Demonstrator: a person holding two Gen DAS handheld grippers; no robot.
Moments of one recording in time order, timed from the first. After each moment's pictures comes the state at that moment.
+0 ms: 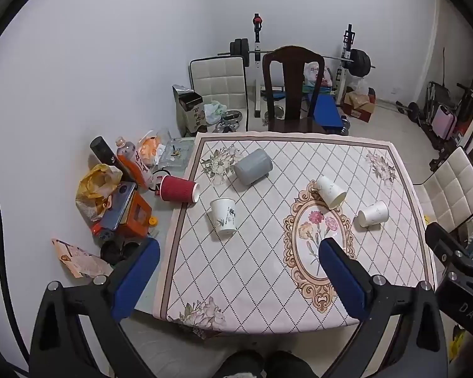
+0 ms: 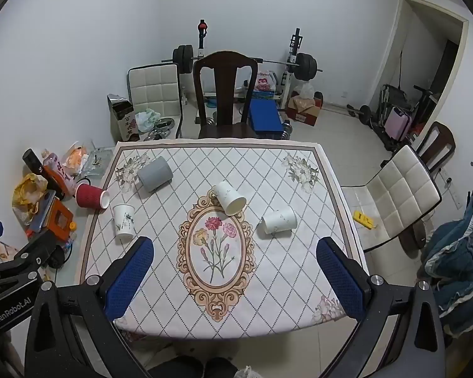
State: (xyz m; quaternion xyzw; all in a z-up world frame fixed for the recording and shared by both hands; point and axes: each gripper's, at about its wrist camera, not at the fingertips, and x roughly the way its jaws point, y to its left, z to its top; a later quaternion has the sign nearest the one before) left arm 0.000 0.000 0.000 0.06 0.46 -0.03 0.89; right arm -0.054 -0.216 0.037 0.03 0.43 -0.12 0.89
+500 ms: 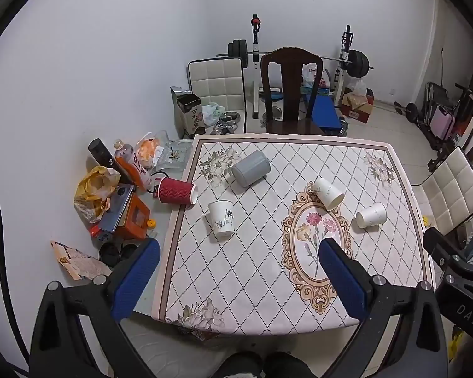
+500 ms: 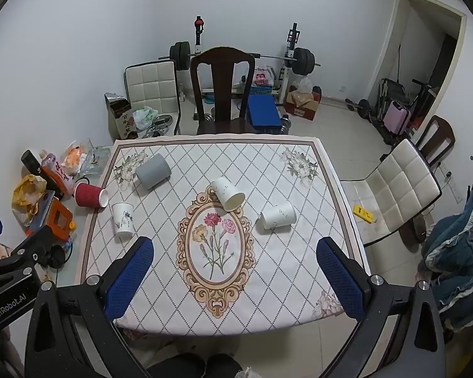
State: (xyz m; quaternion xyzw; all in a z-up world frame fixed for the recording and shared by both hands) left arm 0.001 -0.002 0.004 0.06 0.45 -0.03 0.89; right arm -0.061 -0.220 0.032 0.04 0.44 -0.12 0.89
